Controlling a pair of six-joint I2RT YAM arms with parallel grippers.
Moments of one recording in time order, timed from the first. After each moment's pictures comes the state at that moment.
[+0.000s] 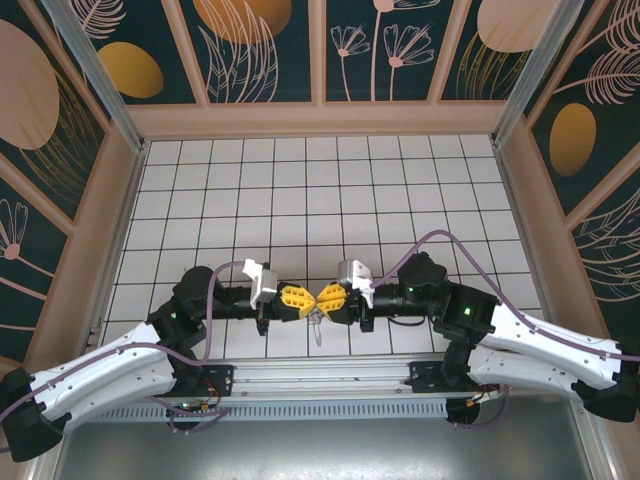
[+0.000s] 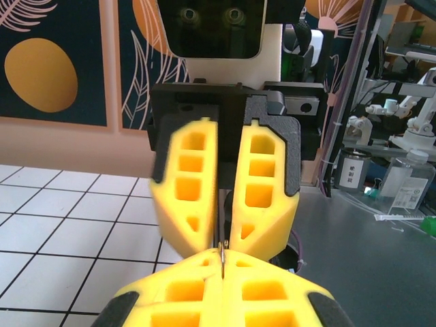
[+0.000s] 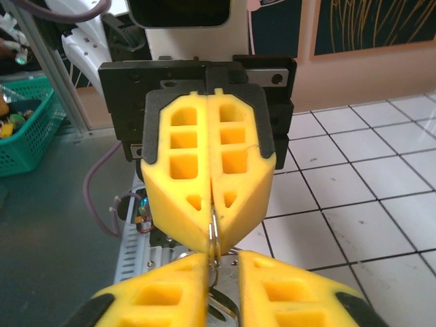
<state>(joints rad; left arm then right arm) -0.95 0.70 0.46 0.30 0.65 -0.16 1.16 0.78 0.73 -0.19 -0.36 -0.02</state>
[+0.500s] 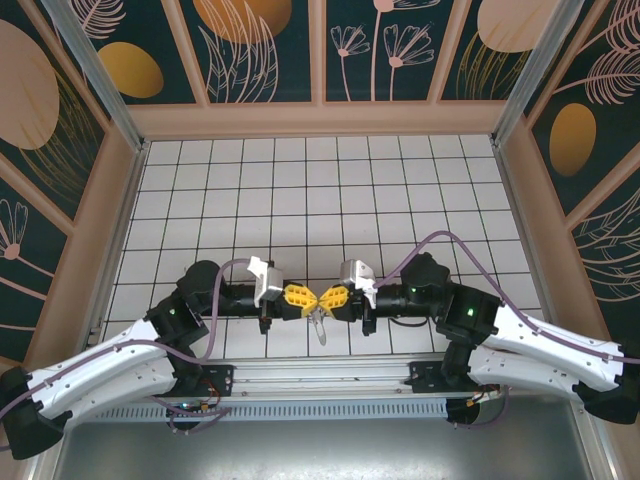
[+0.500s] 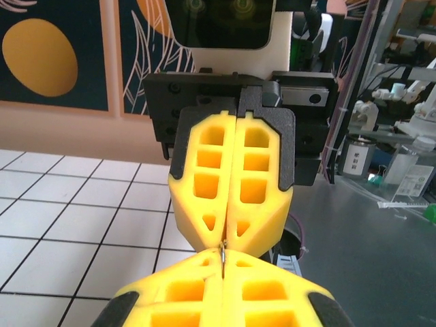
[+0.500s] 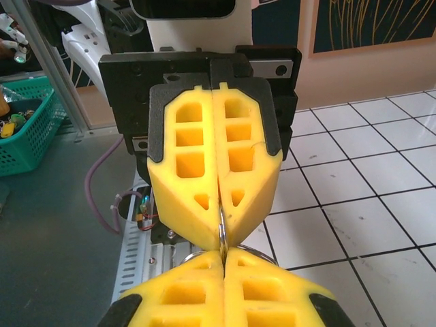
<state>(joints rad) -0.95 0.73 0.53 0.16 0.63 -0.11 1.15 0.76 0.73 -0.21 -0.36 -0.02</state>
